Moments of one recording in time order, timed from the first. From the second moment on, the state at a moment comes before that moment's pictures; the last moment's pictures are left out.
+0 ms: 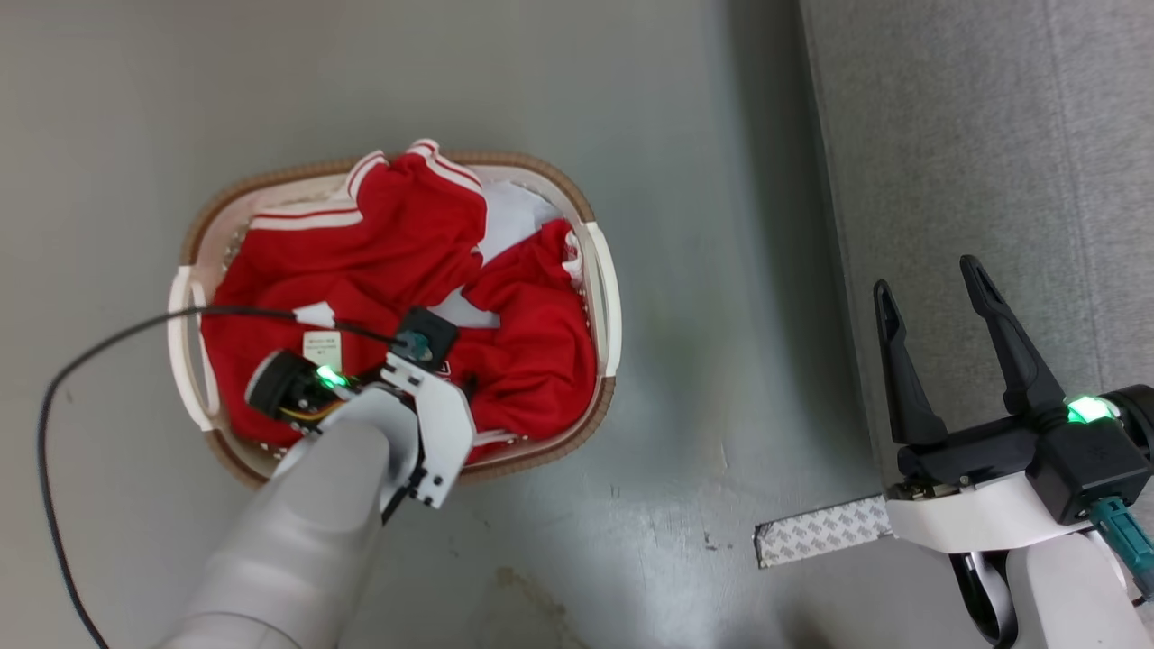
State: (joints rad) left arm -0.94 0.07 -0.53 1.26 -0.04 -0.11 -0.05; right arm -0.33 -0.05 0.10 0.07 0.04 0.13 -0.26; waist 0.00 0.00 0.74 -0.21
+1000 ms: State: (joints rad) left arm -0.87 0.07 -0.51 1.24 -0.19 -0.13 -0.24; right arm -0.34 -0.05 0.11 0.13 0.10 0.13 -0.26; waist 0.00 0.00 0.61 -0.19
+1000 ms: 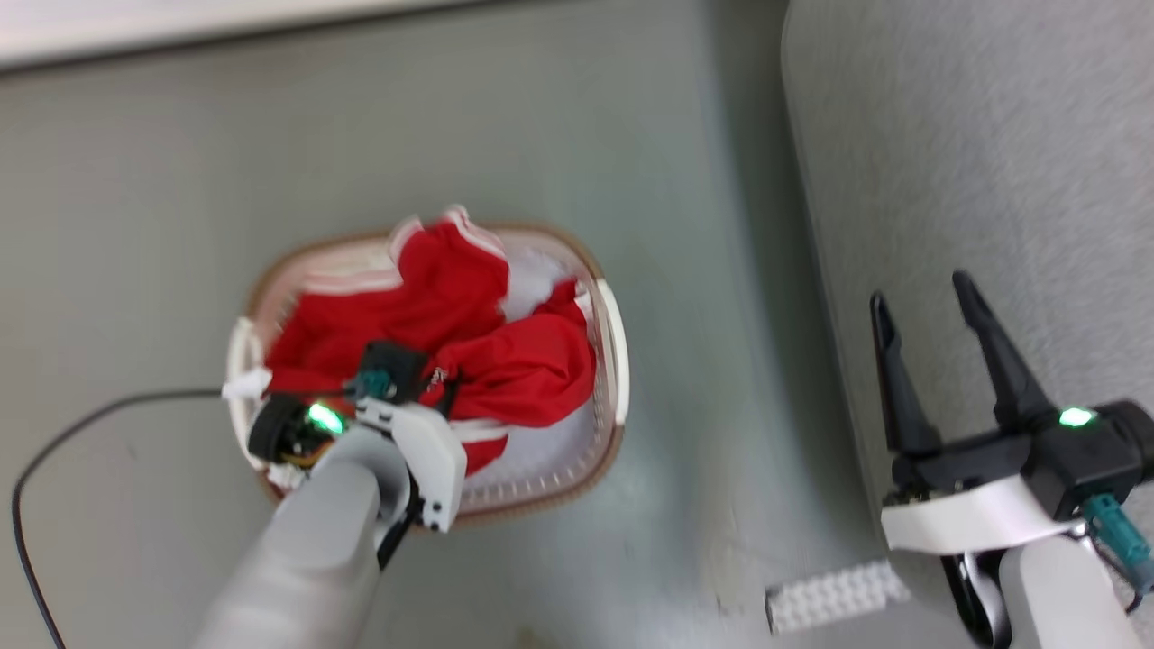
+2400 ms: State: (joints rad) left arm -0.24 0.26 -0.45 0.12 -0.33 0.01 -0.02; right arm -0.15 -0.09 0.37 0.18 0.06 0.13 -0.26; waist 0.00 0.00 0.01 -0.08
